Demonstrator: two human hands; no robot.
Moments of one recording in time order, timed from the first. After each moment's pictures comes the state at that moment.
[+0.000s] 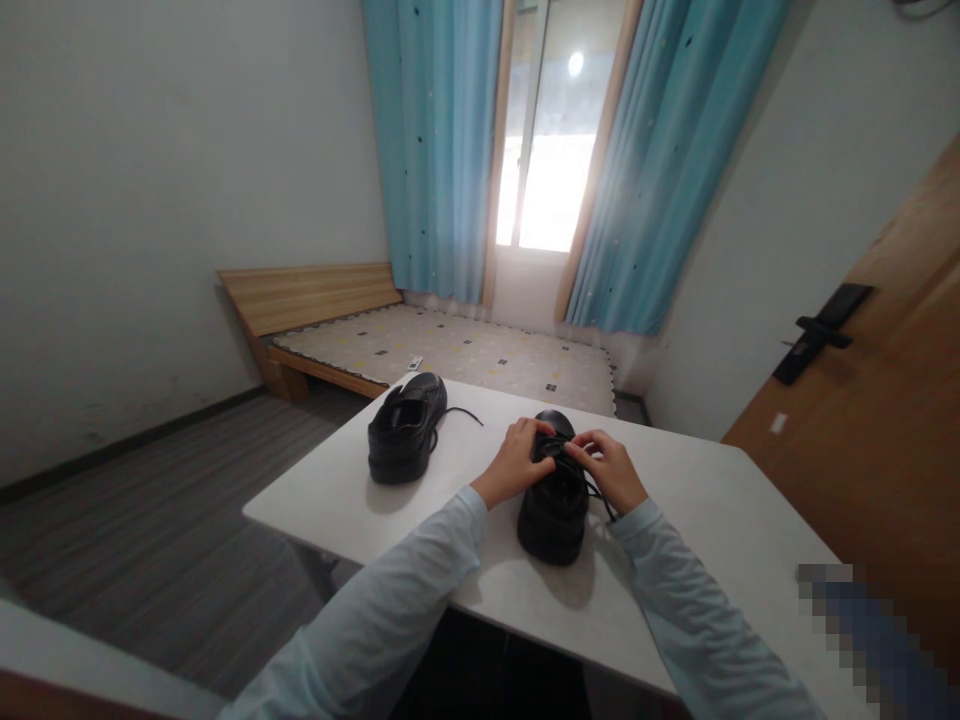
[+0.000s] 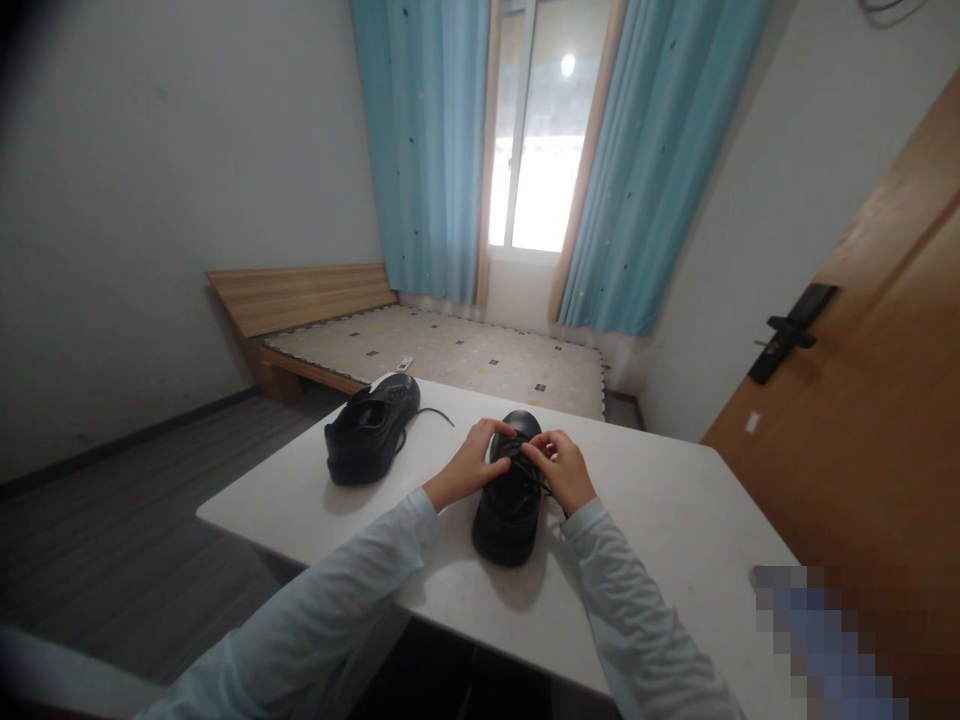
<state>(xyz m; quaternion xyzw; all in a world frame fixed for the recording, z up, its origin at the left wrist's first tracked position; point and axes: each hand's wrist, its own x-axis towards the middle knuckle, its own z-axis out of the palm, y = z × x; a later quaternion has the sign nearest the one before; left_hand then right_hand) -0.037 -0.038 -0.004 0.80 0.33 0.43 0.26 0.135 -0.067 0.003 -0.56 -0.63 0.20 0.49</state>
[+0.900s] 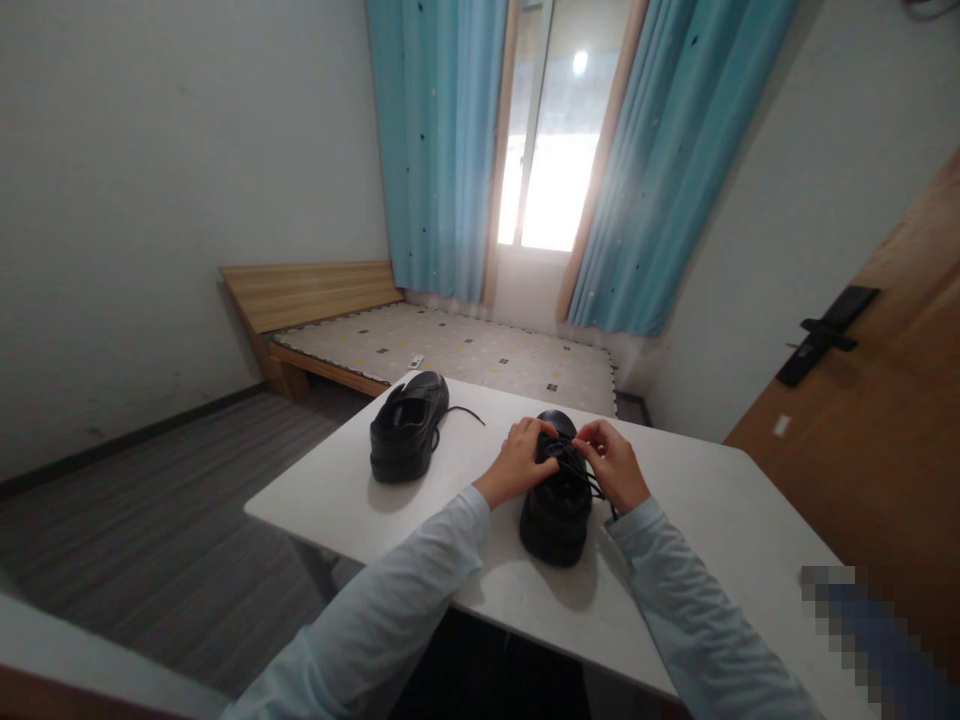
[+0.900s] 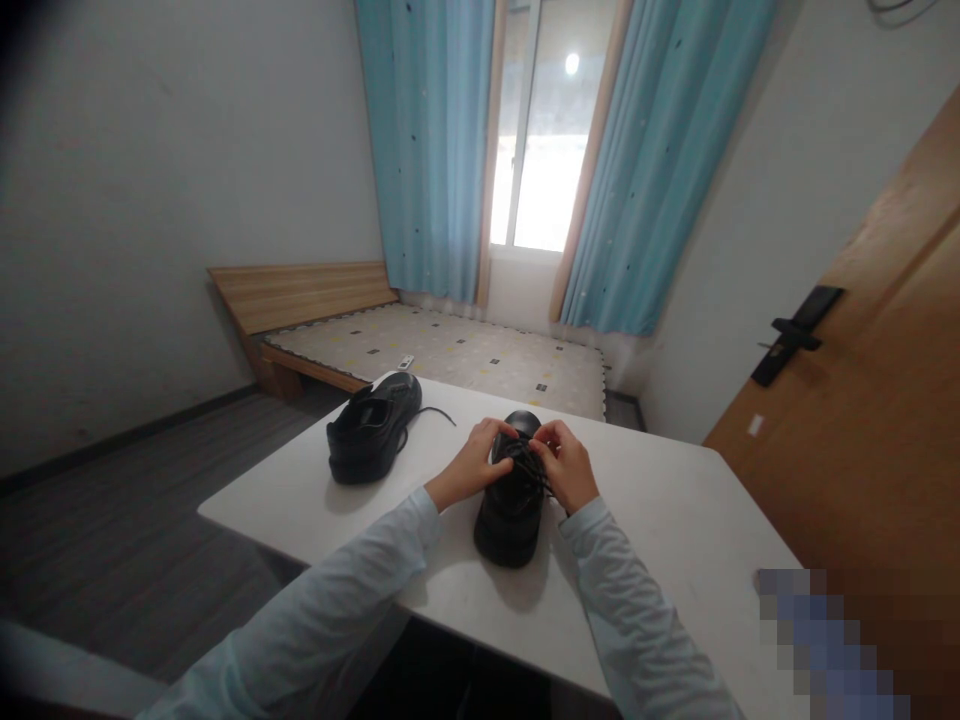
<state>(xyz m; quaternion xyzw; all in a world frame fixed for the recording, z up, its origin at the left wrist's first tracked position) -0.036 -0.044 0.003 0.81 0.37 0.39 0.25 0.133 -0.070 0.010 -0.54 -0.65 0.17 0.51</state>
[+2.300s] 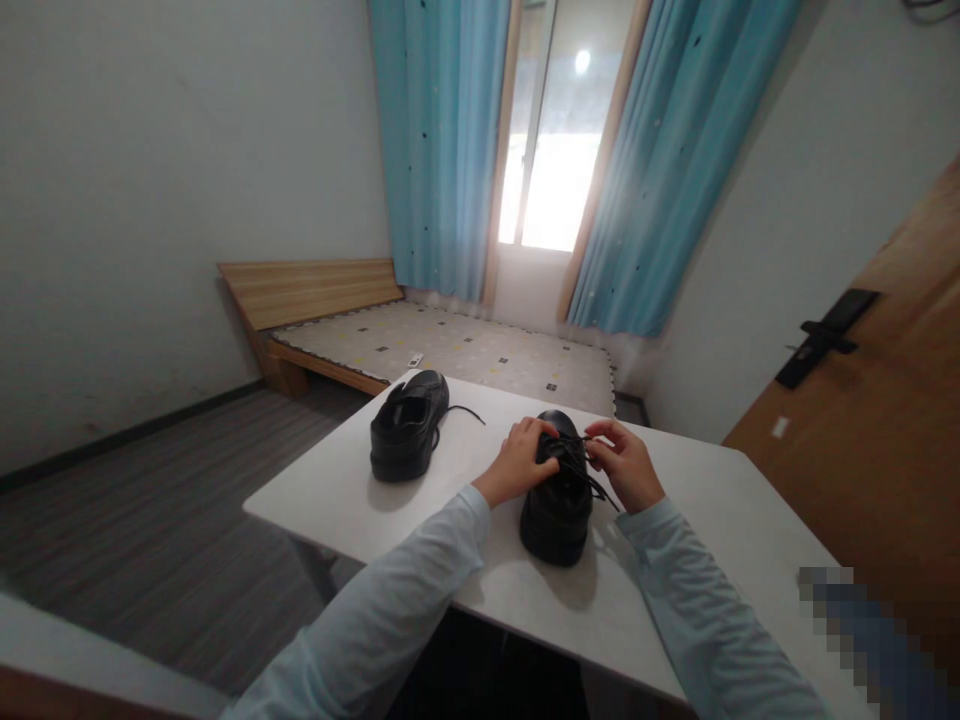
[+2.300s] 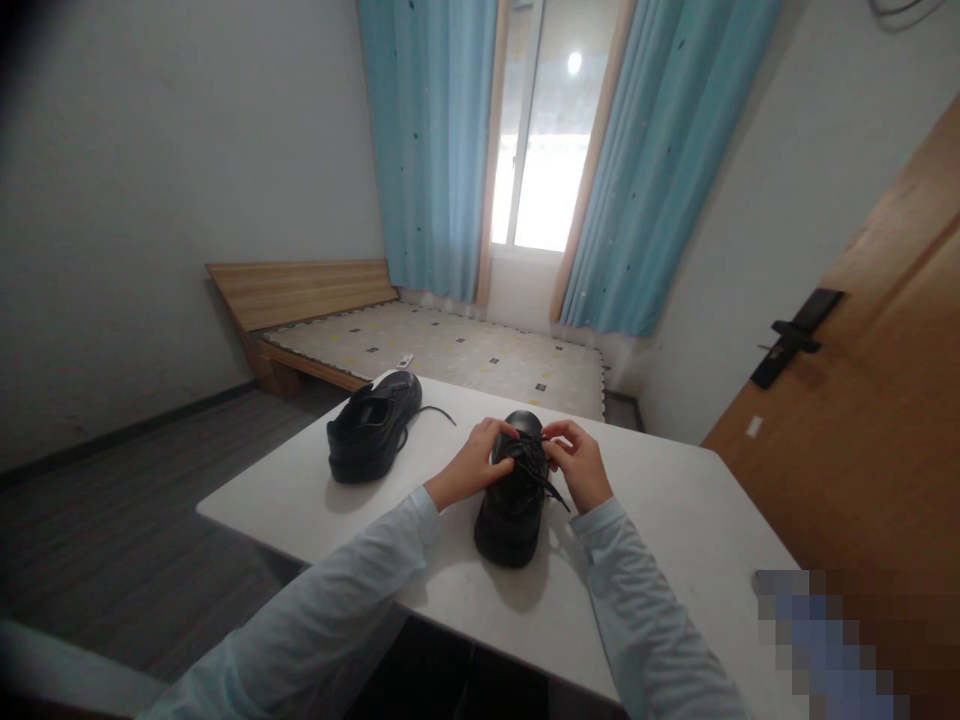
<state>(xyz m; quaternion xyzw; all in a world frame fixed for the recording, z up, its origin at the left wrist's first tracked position) -0.040 -0.048 0.008 0.81 0.39 0.36 0.25 0.140 -0.066 0.007 -0.47 -0.54 0.37 0.59</state>
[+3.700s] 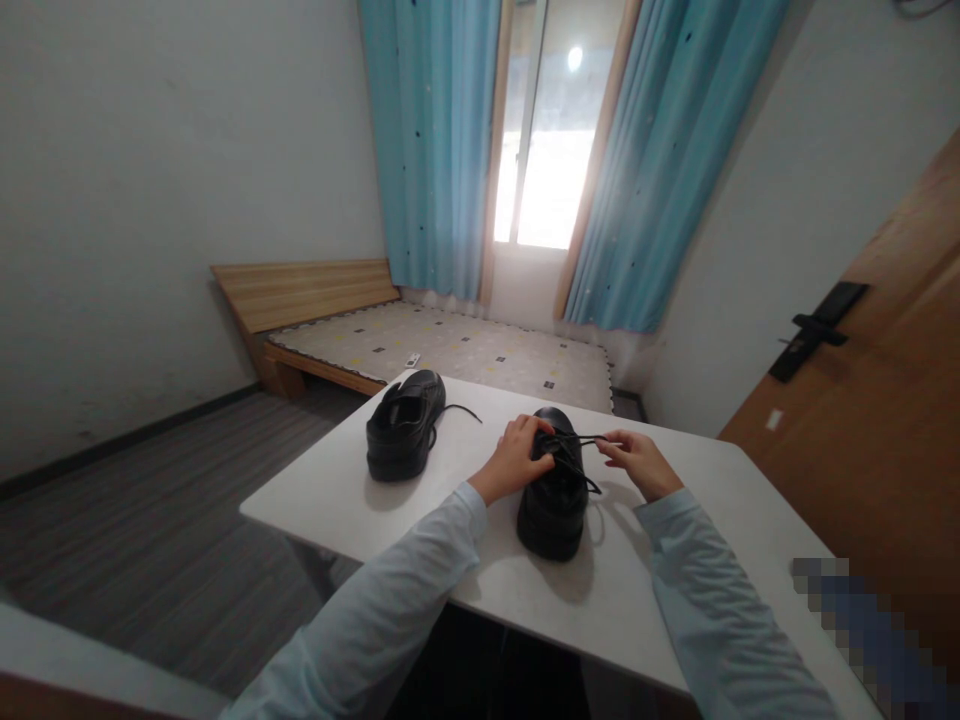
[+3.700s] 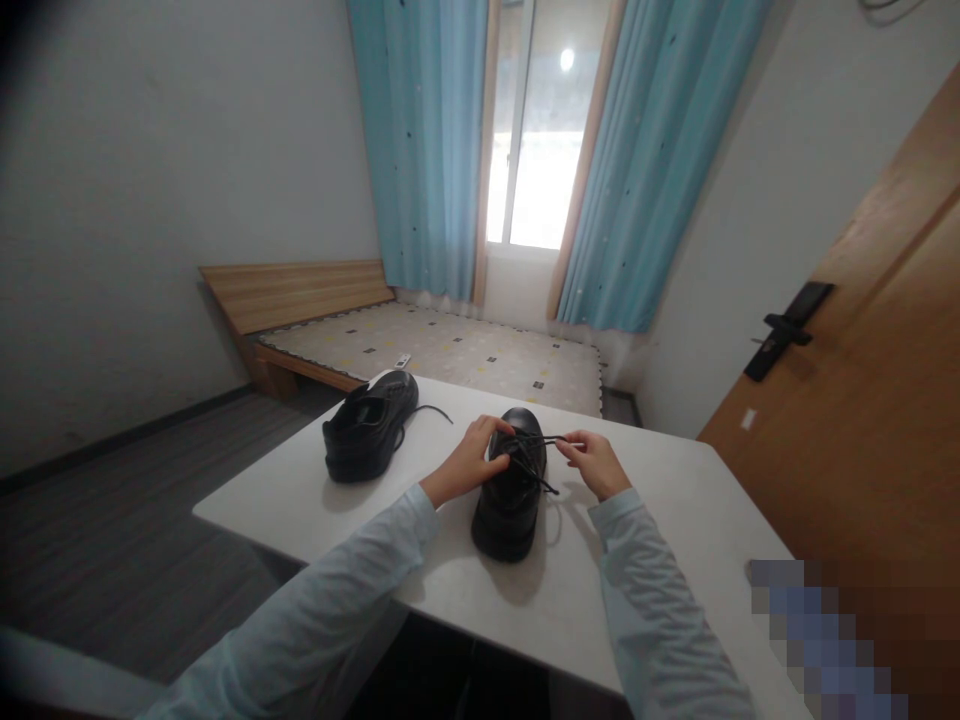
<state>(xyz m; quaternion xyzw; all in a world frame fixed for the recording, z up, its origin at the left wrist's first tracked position) -0.043 -0.042 -0.001 0.81 0.38 0.36 0.25 0.181 -0.057 -0.003 -0.59 -0.54 0.33 0.51</state>
